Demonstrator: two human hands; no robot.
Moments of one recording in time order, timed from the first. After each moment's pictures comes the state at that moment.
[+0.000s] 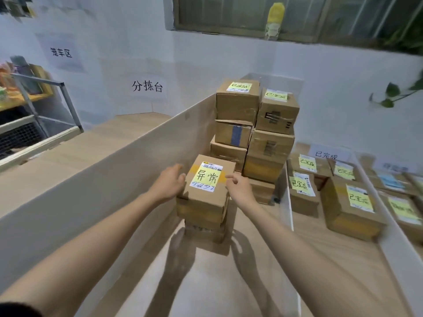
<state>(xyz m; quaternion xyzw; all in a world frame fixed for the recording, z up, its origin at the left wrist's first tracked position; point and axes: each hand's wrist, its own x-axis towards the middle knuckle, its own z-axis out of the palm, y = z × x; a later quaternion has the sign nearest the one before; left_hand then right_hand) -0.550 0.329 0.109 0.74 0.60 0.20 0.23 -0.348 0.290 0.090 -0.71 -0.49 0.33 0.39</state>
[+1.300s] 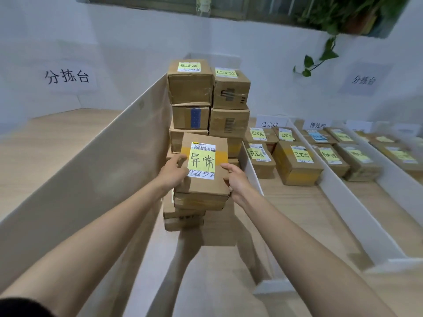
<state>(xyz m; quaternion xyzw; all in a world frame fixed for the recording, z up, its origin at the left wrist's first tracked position) -0.500 0.339 0.101 0.69 0.46 0.22 0.51 -0.347 0.241 0.095 -0.66 -0.17 0.44 0.58</state>
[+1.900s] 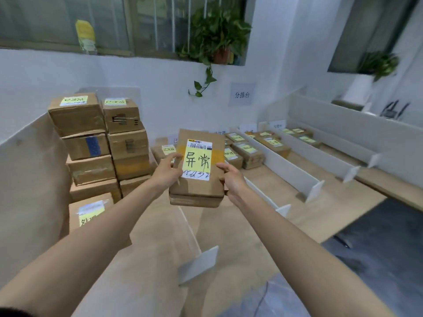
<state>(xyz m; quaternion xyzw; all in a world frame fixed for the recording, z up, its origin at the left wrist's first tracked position) -0.349 0.159 0.175 0.78 0.27 0.21 0.53 -0.252 0.008 0.174 -0.69 -0.10 0.26 0.67</state>
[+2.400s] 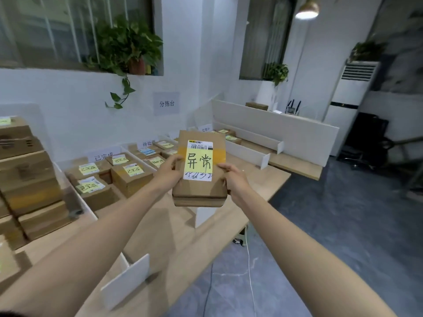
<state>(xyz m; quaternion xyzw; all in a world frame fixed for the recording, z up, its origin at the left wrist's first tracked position) -0.259 -0.023 0.203 0.78 0.08 0.13 0.61 -0.208 -0.203 0.199 -0.71 -0.03 0.07 0.70</state>
